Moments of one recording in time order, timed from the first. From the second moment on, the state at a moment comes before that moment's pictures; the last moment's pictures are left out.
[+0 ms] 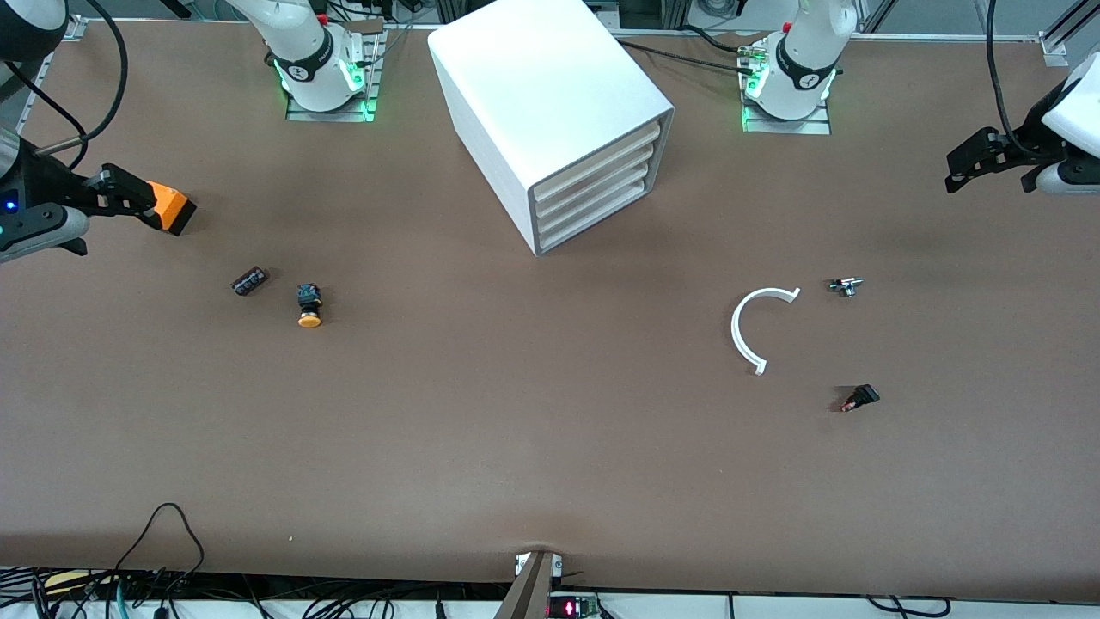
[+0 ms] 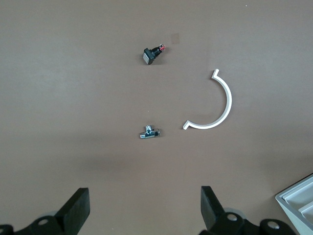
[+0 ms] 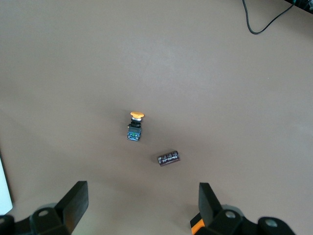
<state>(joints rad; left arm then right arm) 0.10 -0.19 -0.04 -1.85 0.03 1.66 0.05 0.03 0.07 -0.03 -1.58 0.00 1.64 -0.40</state>
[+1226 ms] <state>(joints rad) 0.08 0.06 -0.06 -1.86 -0.27 1.52 0.18 0.03 0.07 -0.03 -1.58 0.00 1.64 -0.40</state>
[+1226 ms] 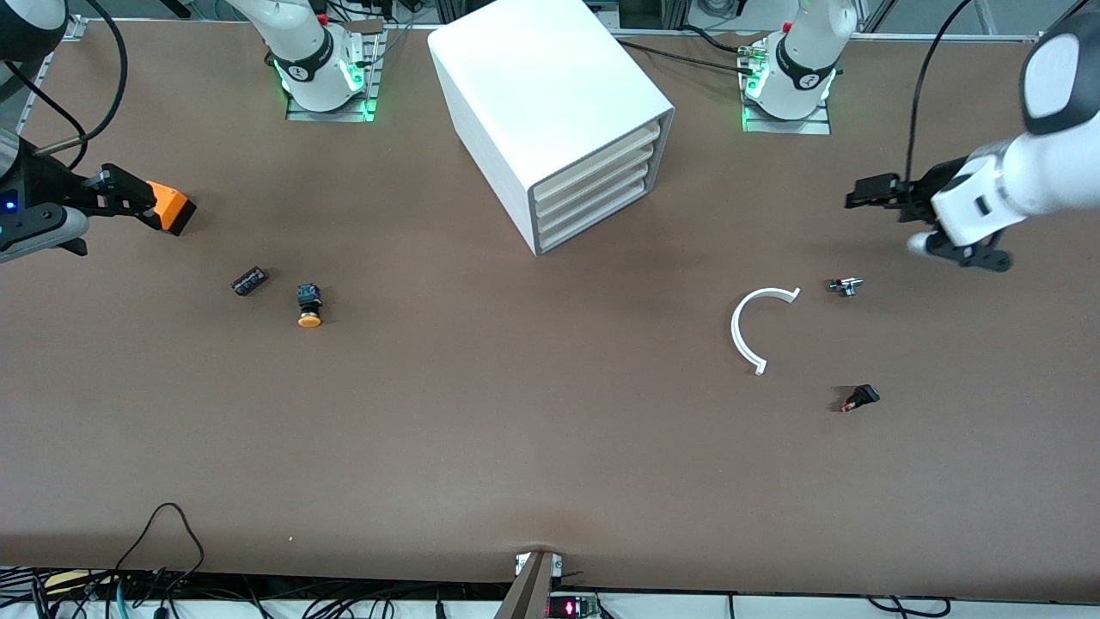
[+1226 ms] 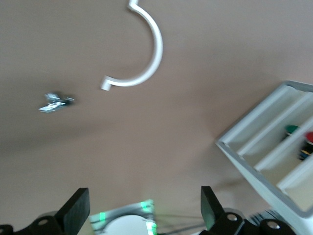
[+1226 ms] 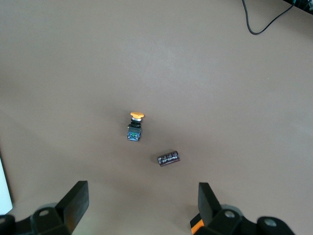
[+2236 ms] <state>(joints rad) 0.07 0.46 -0.20 -1.88 -0.70 1.50 0.40 0.03 0.07 -0.03 -1.58 0.00 1.64 -0.40</state>
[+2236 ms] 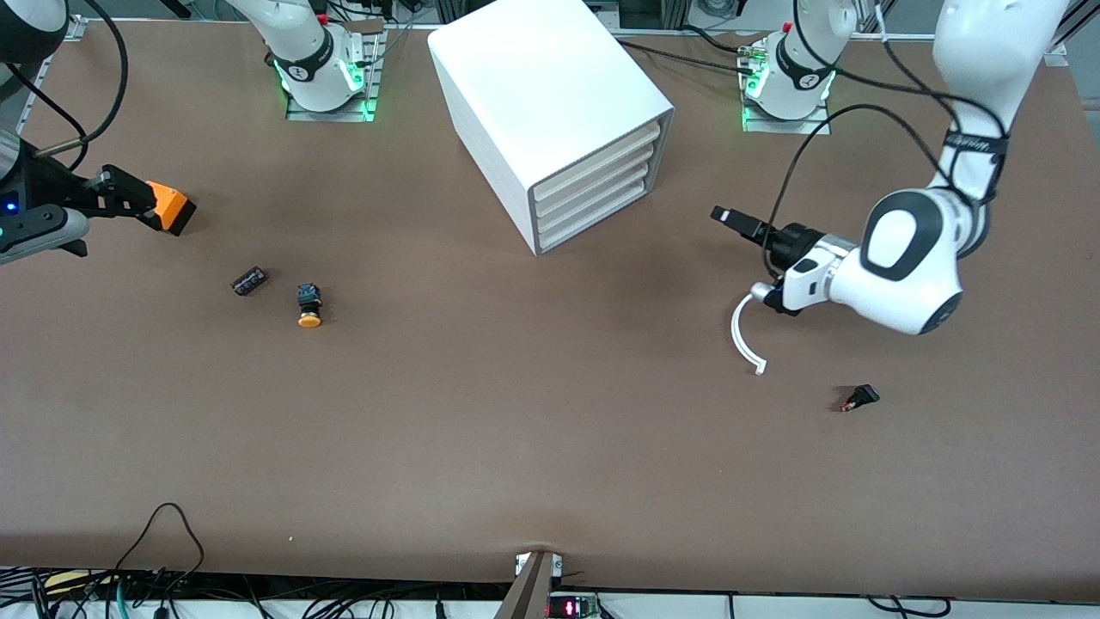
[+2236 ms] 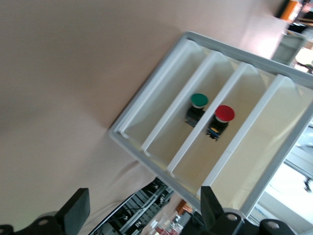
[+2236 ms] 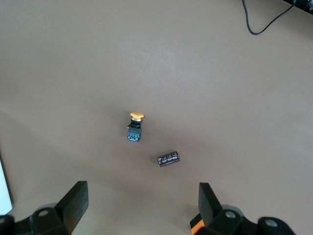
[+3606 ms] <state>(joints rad) -0.07 0.73 -0.31 -1.94 -1.08 1.53 0.83 0.02 0.07 -0.03 -1.58 0.00 1.64 -0.40</state>
